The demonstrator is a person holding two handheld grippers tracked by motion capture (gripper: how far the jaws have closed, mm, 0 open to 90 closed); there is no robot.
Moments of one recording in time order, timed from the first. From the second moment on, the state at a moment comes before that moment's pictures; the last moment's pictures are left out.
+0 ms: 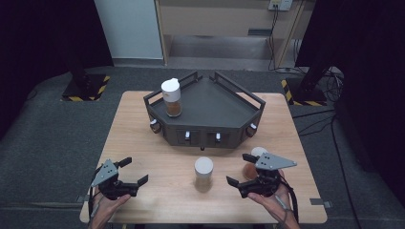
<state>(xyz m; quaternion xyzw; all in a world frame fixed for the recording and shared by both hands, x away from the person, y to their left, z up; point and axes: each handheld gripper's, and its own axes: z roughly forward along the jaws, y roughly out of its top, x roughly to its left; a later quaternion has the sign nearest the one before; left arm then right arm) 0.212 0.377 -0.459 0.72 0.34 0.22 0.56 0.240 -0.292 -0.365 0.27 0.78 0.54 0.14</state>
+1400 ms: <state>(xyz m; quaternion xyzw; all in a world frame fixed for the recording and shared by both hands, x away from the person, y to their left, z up) 0.214 0.377 -0.460 0.73 0.34 0.21 0.56 0.282 -0.209 -0.405 0.23 0.81 0.53 0.10</state>
